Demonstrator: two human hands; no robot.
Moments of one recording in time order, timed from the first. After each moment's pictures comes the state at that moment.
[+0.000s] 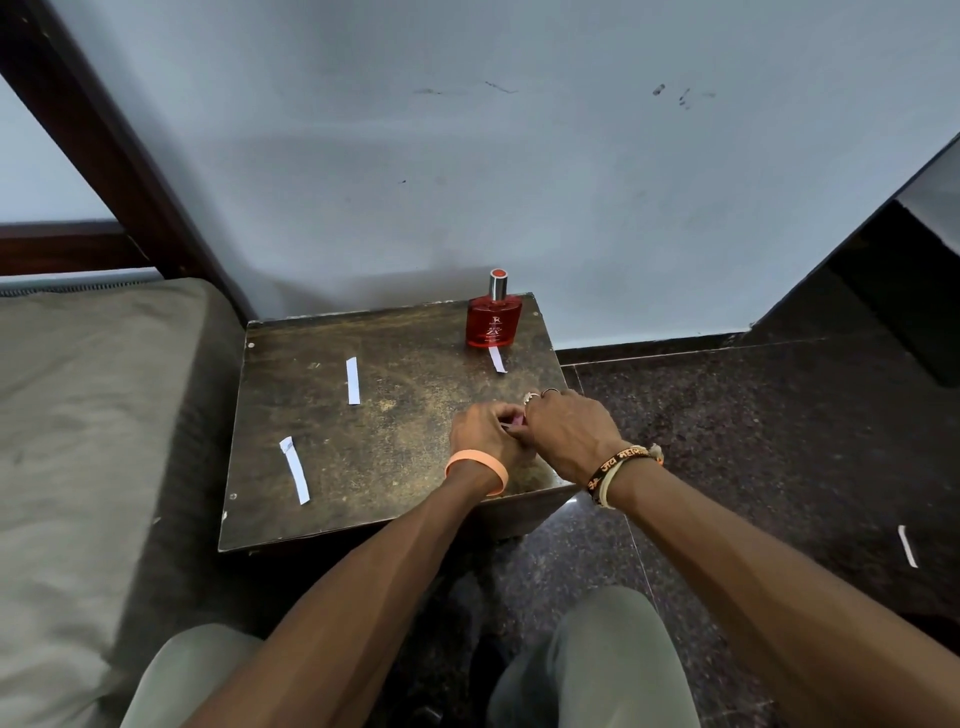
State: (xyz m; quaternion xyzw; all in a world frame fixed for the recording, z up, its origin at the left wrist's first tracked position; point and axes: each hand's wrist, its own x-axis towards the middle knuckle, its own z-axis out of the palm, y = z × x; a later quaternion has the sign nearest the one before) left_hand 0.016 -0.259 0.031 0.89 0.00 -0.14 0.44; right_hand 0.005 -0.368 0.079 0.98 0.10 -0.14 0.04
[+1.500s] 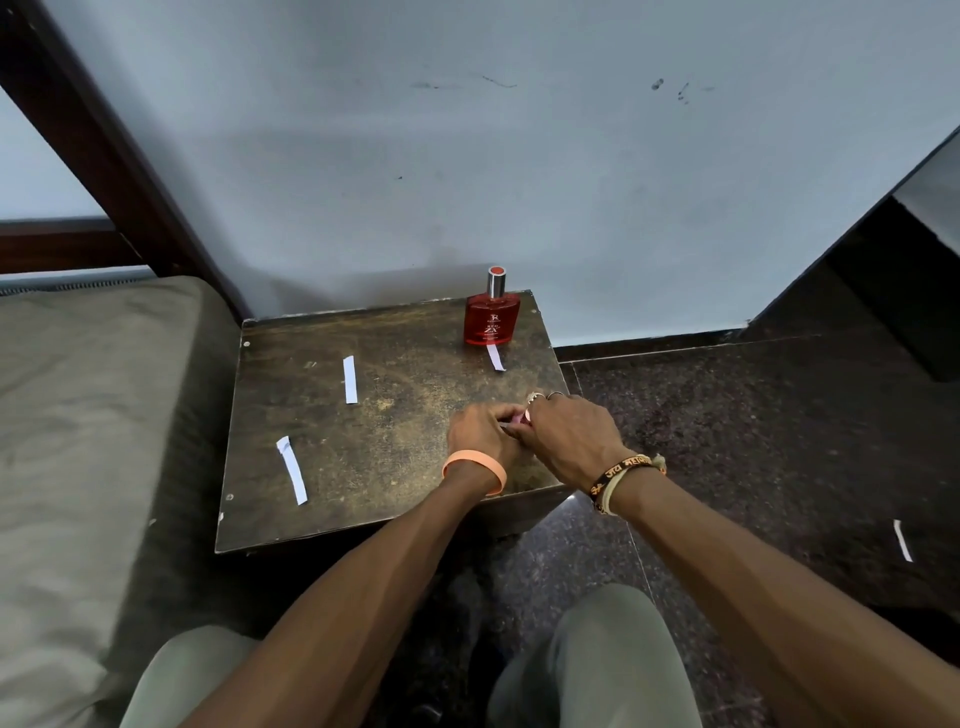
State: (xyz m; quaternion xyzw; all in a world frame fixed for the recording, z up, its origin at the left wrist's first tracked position) left_hand 0.017 -0.260 0.021 0.87 0.01 -0.13 0.47; right_hand -0.001 -0.369 0.074 0.99 0.04 -0.14 -0.01
